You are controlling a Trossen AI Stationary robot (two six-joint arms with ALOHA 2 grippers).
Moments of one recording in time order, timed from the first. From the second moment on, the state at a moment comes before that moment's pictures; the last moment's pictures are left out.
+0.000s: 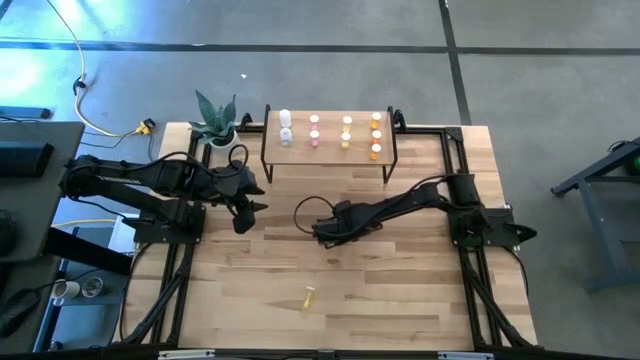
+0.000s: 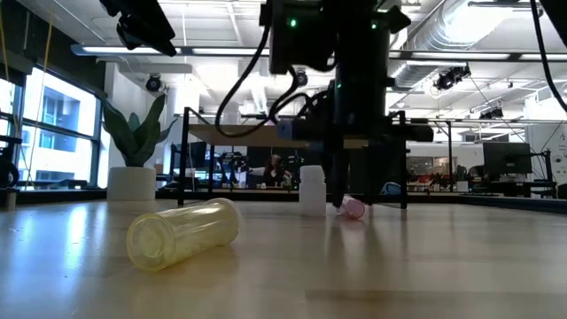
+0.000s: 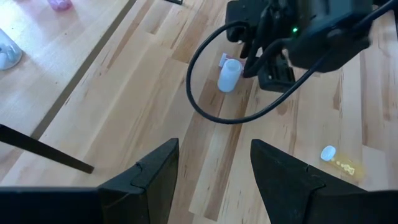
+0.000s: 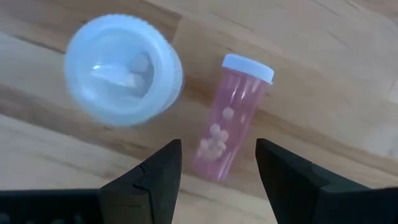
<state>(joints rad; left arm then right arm) 0.03 0.98 0.97 -0.79 -0.22 -0.35 0.15 2.08 1.49 -0.95 0.20 1.35</state>
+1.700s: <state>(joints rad) 0.03 0.98 0.97 -0.74 -0.13 -0.27 0.23 1.78 1.49 -0.97 0.40 1.41</state>
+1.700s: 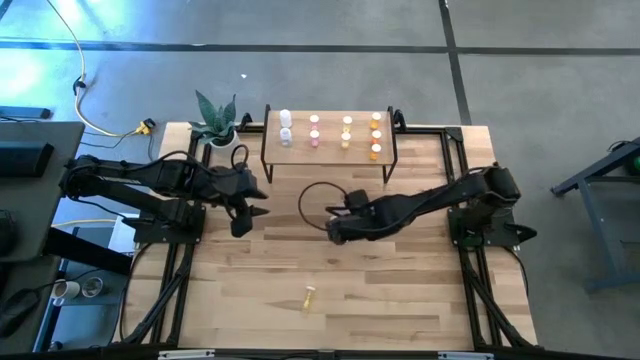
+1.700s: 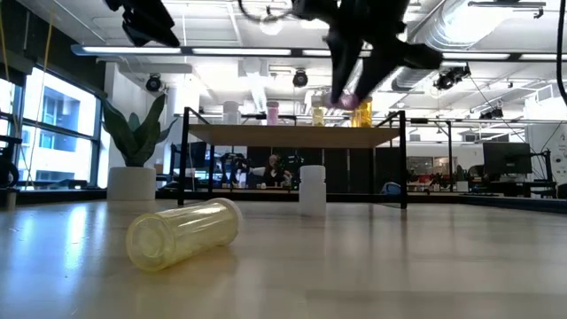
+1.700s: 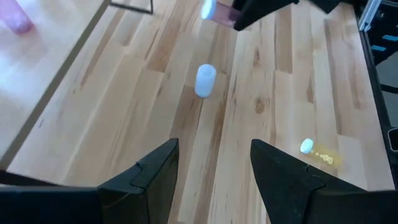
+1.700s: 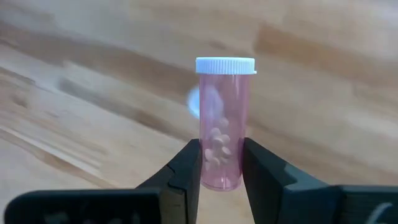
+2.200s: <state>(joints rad) 0.09 0.98 0.97 -0.48 -0.13 -0.26 0.19 1.64 1.49 -0.55 0.59 0.85</state>
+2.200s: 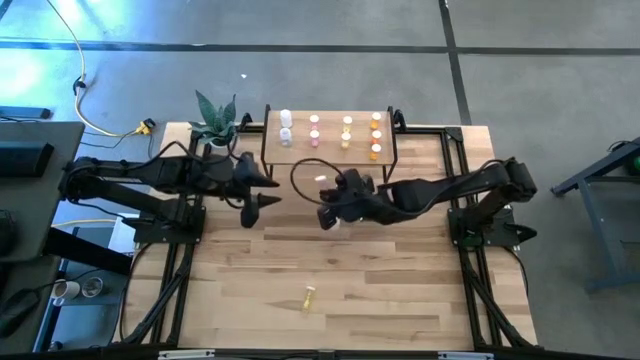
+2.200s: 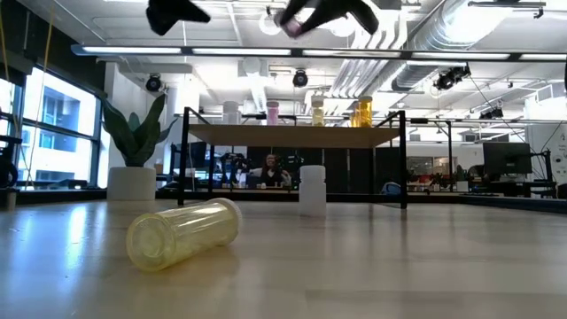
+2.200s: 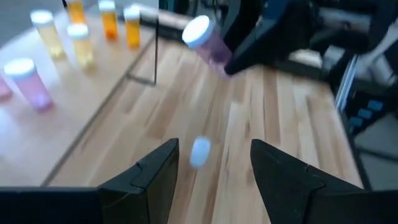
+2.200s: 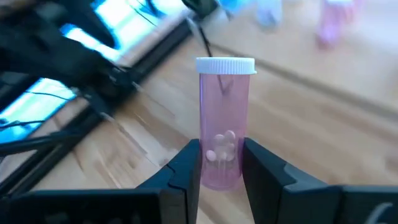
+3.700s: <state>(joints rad) 0.17 1.10 0.97 0.20 -0.12 -0.15 -0.07 1.54 1.49 -0.08 -0.12 0.09</state>
